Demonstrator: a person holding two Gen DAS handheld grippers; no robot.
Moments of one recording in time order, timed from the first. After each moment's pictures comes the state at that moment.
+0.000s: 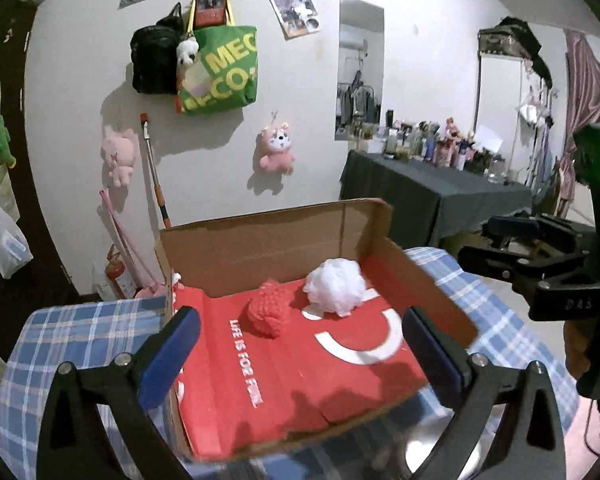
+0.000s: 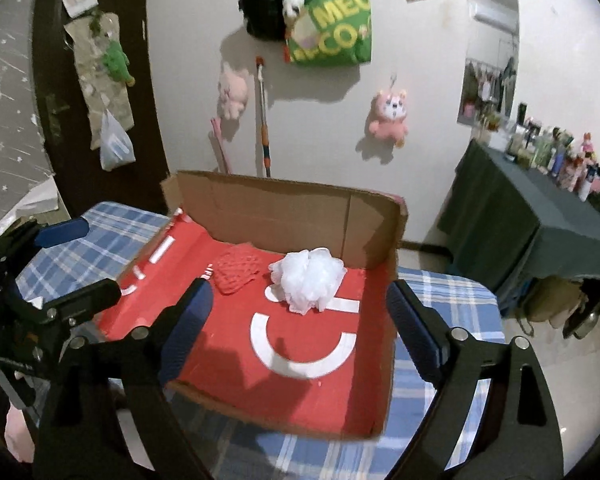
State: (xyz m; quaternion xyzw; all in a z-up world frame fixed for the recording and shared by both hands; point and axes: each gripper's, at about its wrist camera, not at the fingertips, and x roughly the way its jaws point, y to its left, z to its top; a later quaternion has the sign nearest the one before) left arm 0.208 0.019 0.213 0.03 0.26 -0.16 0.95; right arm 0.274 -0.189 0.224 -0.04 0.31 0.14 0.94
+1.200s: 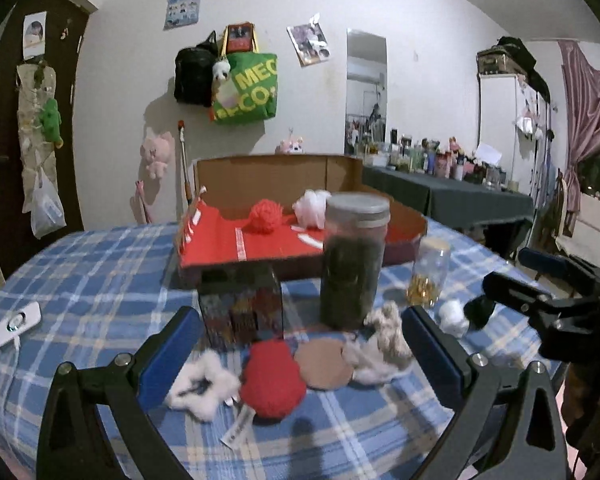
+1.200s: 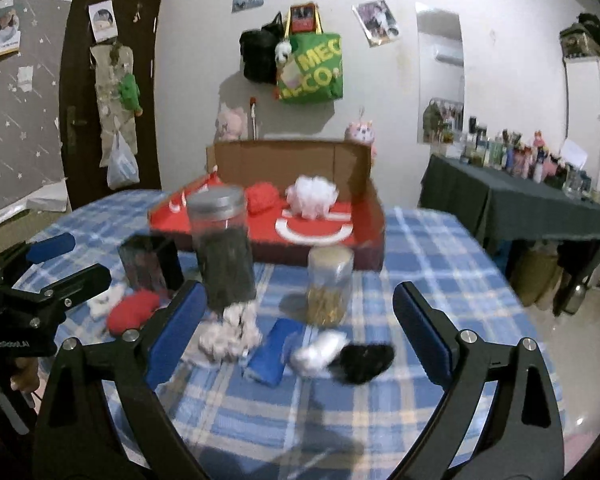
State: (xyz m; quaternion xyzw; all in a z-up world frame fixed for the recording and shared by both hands) left arm 0.010 0.017 0.081 0.01 0.20 -0.11 0.97; right arm 0.032 -0.194 0.102 -0.02 0.21 0.10 0.97
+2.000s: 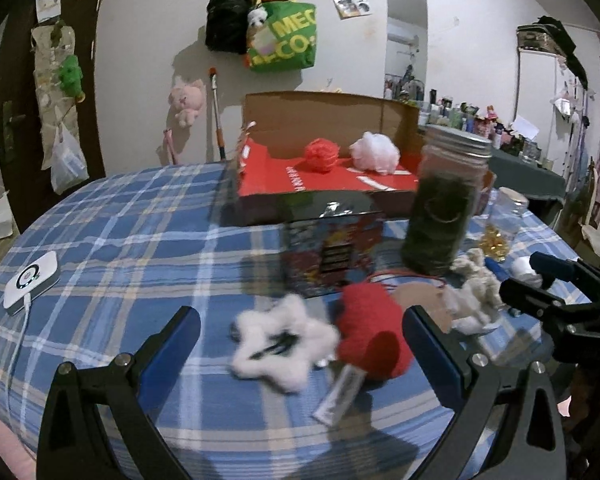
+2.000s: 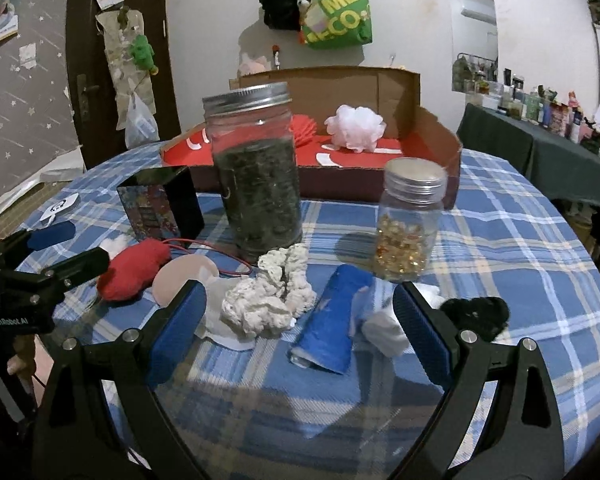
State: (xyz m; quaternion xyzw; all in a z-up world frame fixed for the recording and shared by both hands) left arm 0.040 0.074 0.049 0.00 0.29 -0.06 0.96; right arm 0.076 -0.156 0.049 -0.01 0.29 0.14 0.94
